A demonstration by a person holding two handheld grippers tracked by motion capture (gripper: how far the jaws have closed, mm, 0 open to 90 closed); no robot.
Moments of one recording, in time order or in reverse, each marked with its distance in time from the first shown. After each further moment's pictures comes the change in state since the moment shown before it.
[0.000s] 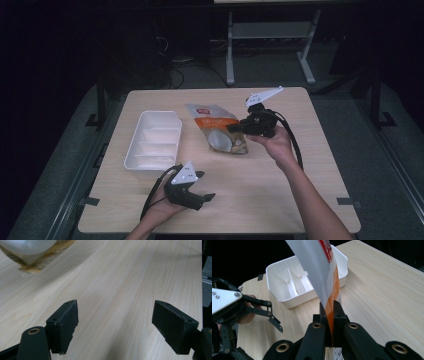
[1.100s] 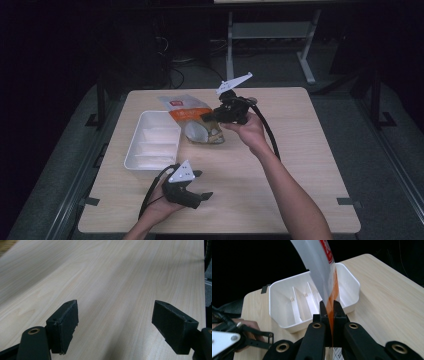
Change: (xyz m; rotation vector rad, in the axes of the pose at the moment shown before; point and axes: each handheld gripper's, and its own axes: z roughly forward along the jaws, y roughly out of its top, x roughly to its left) left arm 0.007 -0.005 -0.002 0.003 -0.003 -0.012; right arm 0.006 0.055 0.052 -0.012 0.057 -0.053
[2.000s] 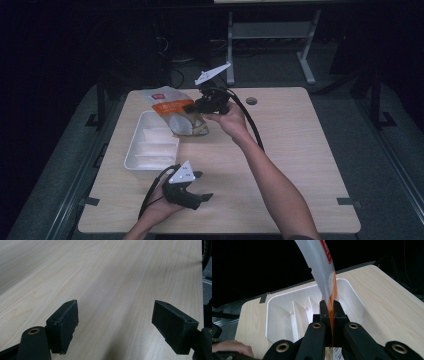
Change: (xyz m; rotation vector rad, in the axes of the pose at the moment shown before) left arm -0.002 -0.001 0.000 0.000 -0.008 0.004; right arm 0.002 0.042 0.034 -0.002 0.019 -0.042
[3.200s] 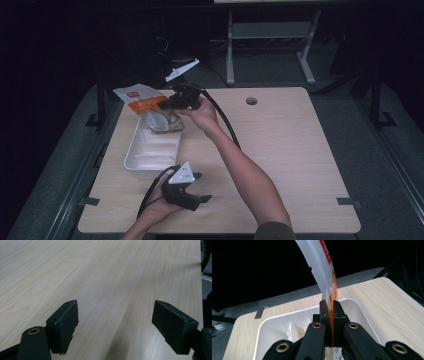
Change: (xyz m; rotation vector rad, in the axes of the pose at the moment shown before) left arm 0.002 -0.004 0.000 0.017 -0.019 0.008; right arm -0.002 0.035 0.071 -0.013 0.043 -0.022
